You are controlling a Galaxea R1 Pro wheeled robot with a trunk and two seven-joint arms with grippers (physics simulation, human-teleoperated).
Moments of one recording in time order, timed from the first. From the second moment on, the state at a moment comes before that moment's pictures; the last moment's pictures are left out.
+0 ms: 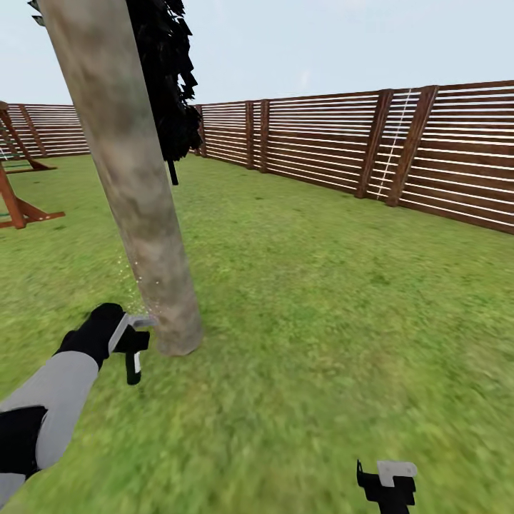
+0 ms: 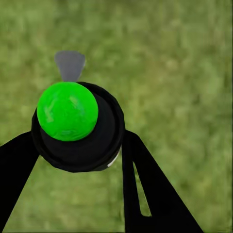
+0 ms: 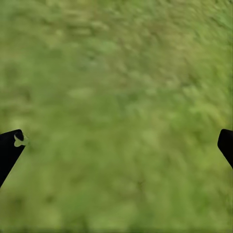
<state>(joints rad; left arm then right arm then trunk) -1.04 0.18 0.10 -0.51 -0.12 1.01 -0.11 -0.43 0.01 -0.87 -0.18 0.95 -0.54 -0.21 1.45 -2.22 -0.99</state>
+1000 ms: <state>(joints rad) -1.31 0.21 0.06 -0.43 -0.13 1.02 -0.12 -0.43 0.00 -0.87 -0.18 0.95 -0.54 -0.22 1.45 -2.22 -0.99</state>
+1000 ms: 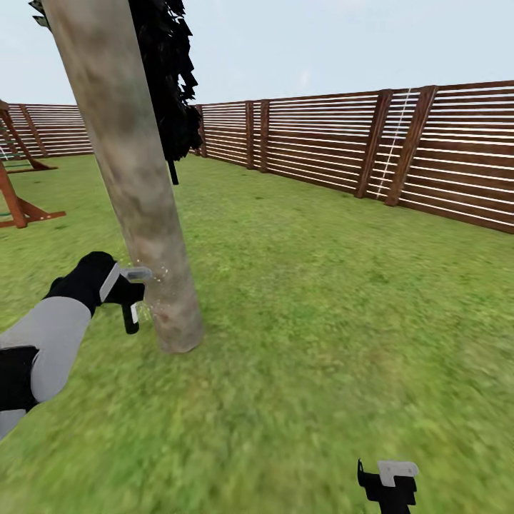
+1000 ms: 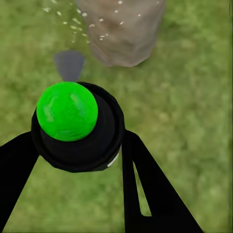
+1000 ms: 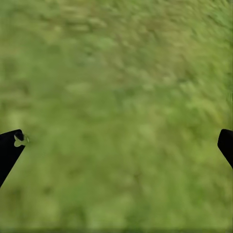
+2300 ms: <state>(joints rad) -1.15 0.21 0.06 -0.41 -0.14 1.00 -0.10 -0.43 0.00 -0.87 -0.18 0.95 -0.54 -0.22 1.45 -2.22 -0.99</state>
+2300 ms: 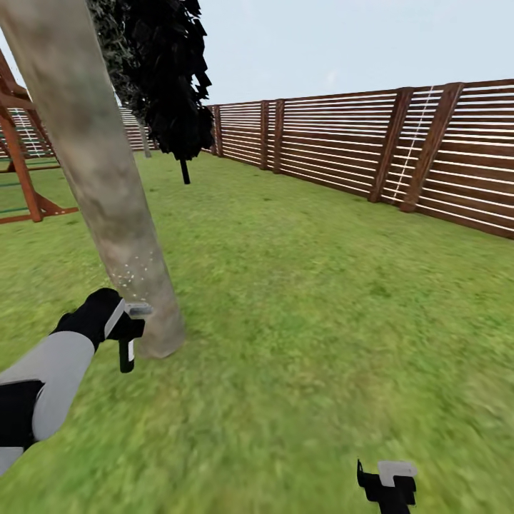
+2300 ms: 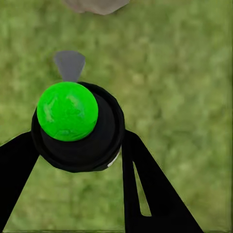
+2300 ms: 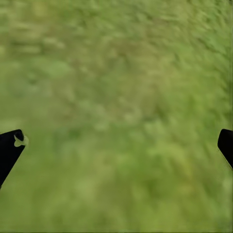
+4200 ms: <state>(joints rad) -0.95 0.17 0.07 -0.41 -0.13 0.91 0.00 -0.43 0.01 -0.87 -0.18 0.95 -0.54 -0.21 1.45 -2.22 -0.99</state>
